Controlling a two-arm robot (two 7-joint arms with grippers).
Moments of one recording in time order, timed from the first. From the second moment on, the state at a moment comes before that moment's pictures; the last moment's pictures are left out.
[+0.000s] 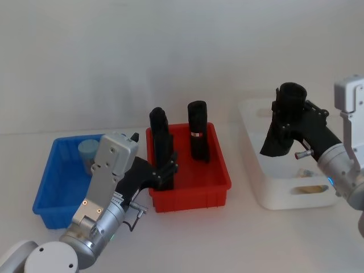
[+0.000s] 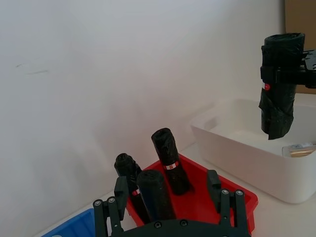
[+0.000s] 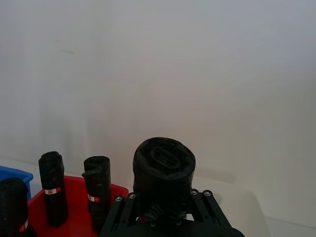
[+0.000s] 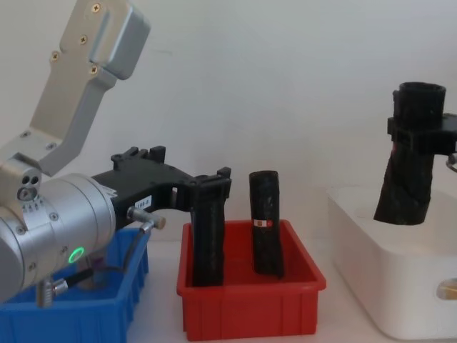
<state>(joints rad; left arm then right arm) -0.24 0.38 0.45 -1.63 -0.20 0.01 -0.01 0.33 0.23 -0.21 -1.46 0.17 0.03 0.13</state>
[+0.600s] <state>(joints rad) -0.24 0.38 0.45 -1.63 -0.20 0.01 -0.01 0.31 0.24 -0.20 -1.46 0.18 0.03 0.13</state>
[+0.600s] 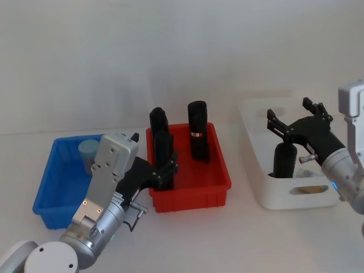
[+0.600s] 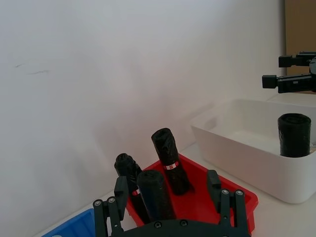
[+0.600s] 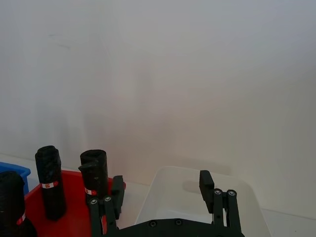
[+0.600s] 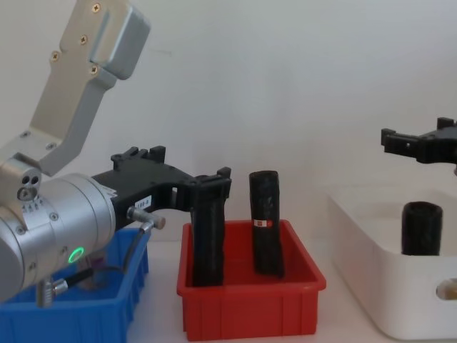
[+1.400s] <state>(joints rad) -0.24 0.38 0.45 -1.63 -0.20 0.01 -0.01 0.31 0.24 -0.19 -1.47 0.18 0.02 0.13</state>
